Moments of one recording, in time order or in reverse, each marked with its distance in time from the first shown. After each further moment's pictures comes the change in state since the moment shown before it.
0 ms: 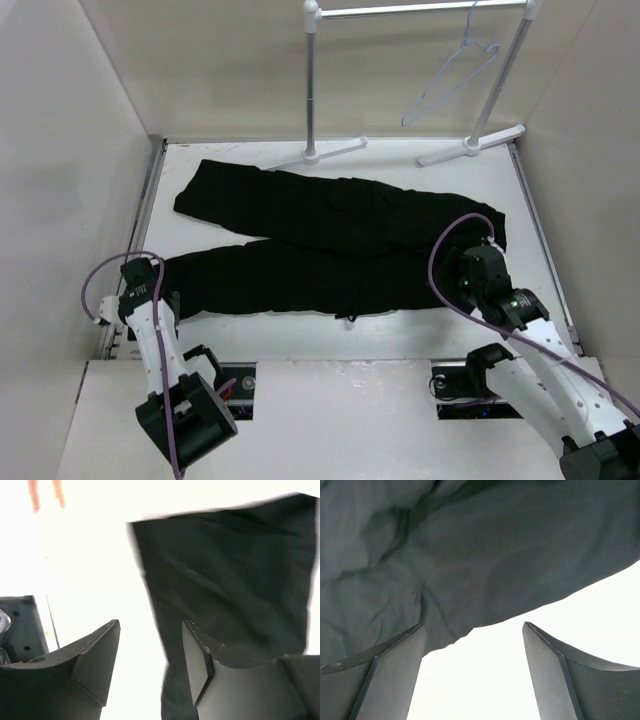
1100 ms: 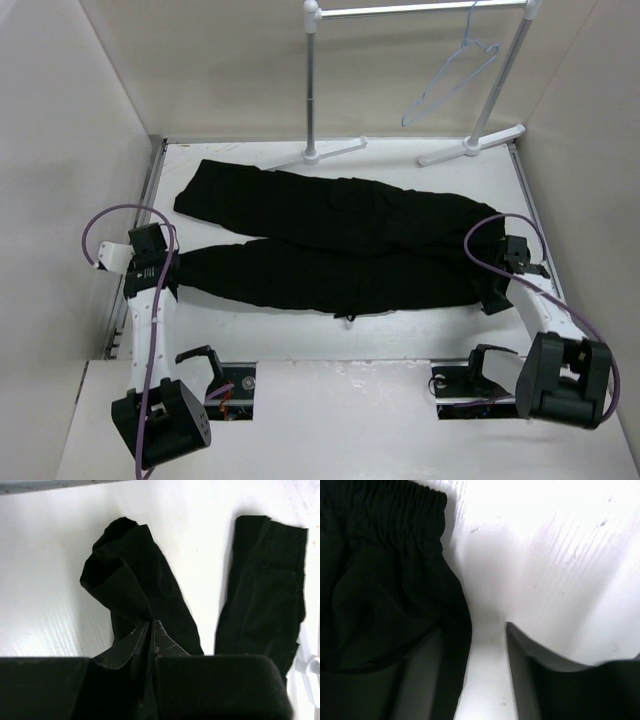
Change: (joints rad) left arm -0.208 0.058 0.095 0.367 -0.041 0.032; right arm -0.521 0.411 0.000 -0.017 0.153 0.146
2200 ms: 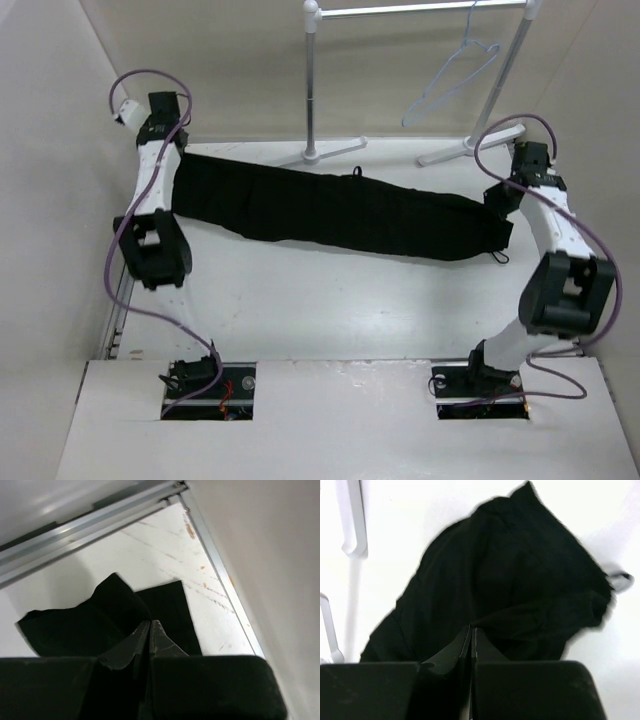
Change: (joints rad) left arm -0.170 1.052 1.202 -0.068 -0.120 0.174; right arm 0.011 0.463 0.744 0.039 -0.084 -0.145
